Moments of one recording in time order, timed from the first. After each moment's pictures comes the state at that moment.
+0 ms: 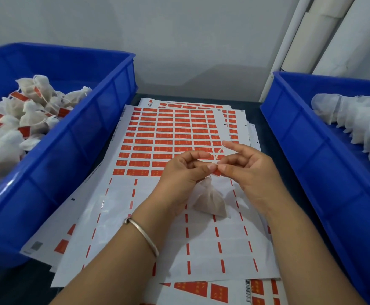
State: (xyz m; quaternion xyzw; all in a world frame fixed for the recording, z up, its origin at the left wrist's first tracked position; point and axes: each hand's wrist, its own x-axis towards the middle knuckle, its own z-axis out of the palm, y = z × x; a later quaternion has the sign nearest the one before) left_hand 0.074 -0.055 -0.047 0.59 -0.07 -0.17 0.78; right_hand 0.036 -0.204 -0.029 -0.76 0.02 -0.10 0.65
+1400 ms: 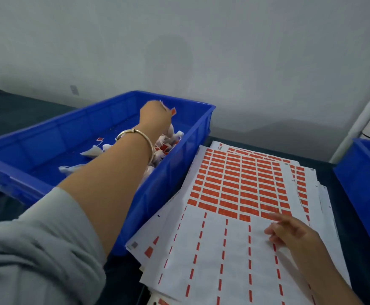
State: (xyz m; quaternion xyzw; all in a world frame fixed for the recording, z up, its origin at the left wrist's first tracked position) left_hand 0.182 0.129 0.101 0.87 0.12 0.18 0.44; right_hand 0.048 -0.185 -0.064 -0.81 0.07 -0.03 0.58
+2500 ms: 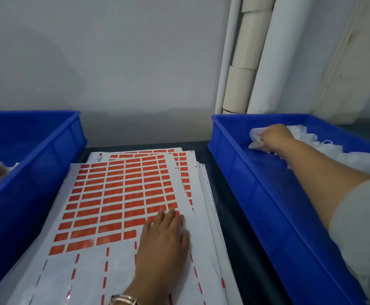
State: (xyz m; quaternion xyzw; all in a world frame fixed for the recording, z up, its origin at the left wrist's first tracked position) left_hand 0.067 -0.119 -0.085 0.96 -0.21 0.03 0.15; right_hand 0.151 -0.430 0.064 -0.89 0.37 -0.06 0.27
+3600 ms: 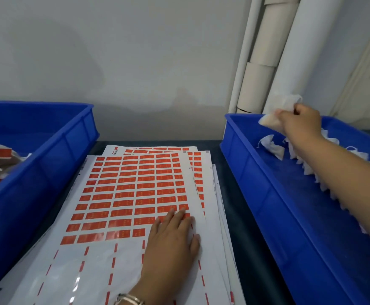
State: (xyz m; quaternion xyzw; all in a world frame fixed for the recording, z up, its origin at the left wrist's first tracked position) left_hand 0.070 -0.124 -0.088 0.96 -0.21 0.03 0.17; right_hand 0.143 -0.422 0.080 -0.79 0.28 -0.35 0.41
